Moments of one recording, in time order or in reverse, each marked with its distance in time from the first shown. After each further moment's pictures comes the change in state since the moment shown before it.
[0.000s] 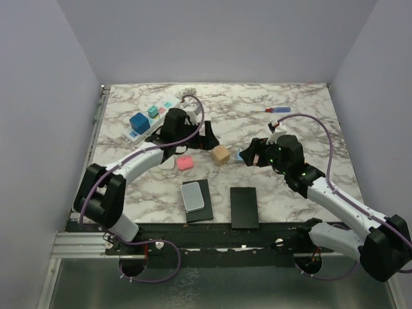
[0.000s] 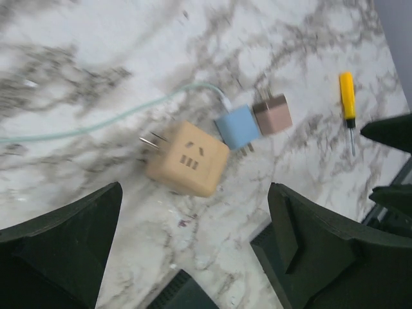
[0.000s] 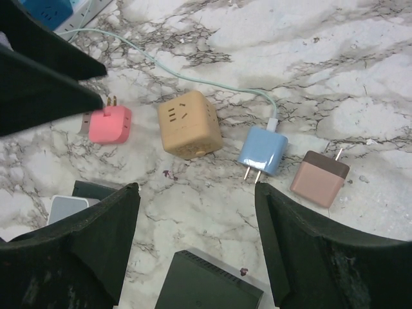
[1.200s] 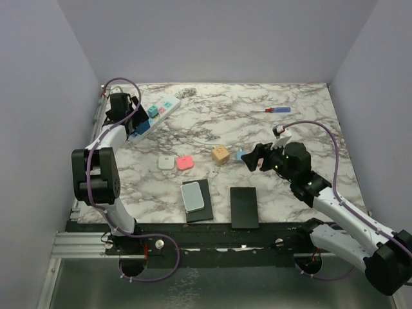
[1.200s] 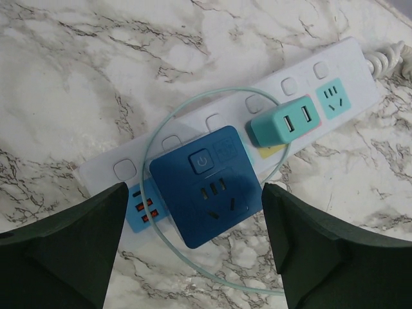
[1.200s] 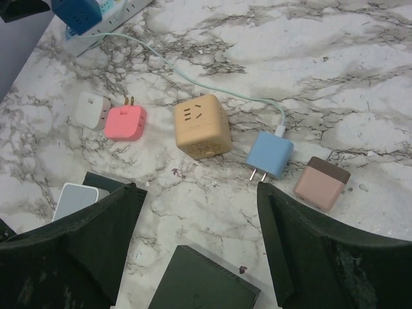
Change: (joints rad) left arm 0.618 0.135 0.162 -0.063 -0.449 -0.024; right arm 0.000 -0.134 -0.084 0.046 -0.050 -0.047
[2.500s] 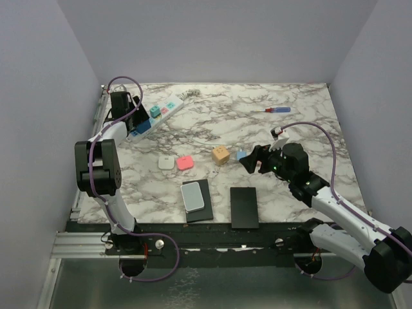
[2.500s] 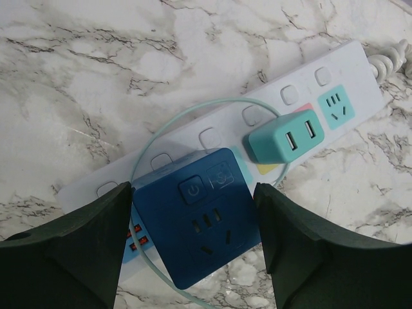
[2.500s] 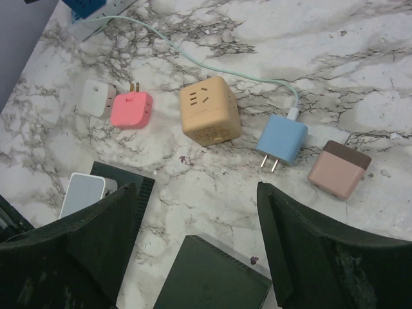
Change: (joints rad) left arm 0.011 0.127 0.076 0.037 0.117 0.042; right arm 0.000 0.020 -0.017 -0.001 -0.039 0.048
